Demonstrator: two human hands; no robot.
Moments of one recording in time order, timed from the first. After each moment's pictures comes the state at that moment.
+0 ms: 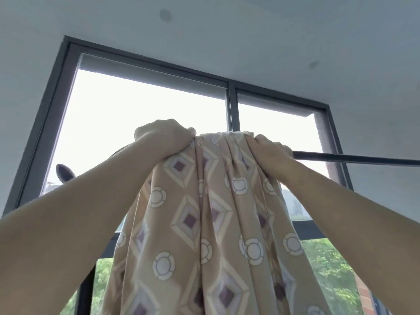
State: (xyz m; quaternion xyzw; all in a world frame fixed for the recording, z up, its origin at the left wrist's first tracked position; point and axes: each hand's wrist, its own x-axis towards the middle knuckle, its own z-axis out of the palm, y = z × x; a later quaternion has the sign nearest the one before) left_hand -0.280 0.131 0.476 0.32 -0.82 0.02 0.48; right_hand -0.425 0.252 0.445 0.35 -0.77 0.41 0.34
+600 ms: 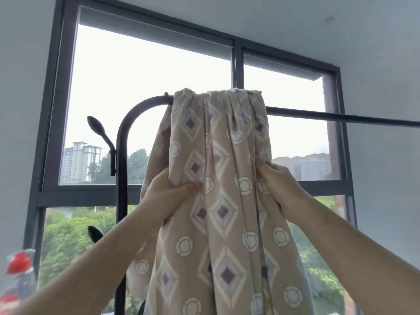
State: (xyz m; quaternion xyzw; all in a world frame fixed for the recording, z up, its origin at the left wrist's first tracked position) left_hand -0.258 0.119 0.300 0.04 -0.73 -0.51 0.45; right_hand -0.391 0.284 0.322 0.38 -0.60 0.70 0.00
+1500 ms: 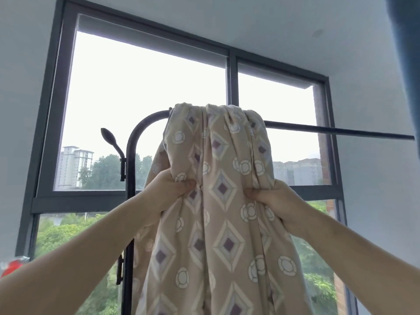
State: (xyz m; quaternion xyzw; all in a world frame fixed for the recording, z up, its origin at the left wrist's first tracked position) left_hand -0.237 0.128 0.307 0.03 -0.76 -0.52 0.38; right_hand -0.366 0.309 0.291 0.44 -0.58 0.68 -0.07
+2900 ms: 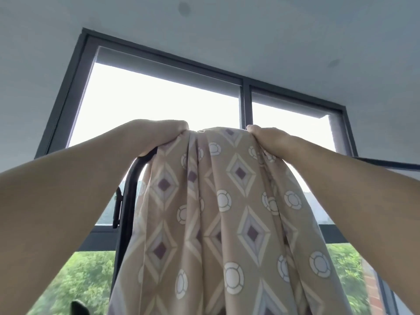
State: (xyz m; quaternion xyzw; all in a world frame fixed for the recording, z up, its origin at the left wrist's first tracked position) left_hand -0.258 0.069 0.478 0.22 -0.85 -0.25 0.42; right_hand -0.427 0.210 0.484 0.39 -0.78 0.45 0.21
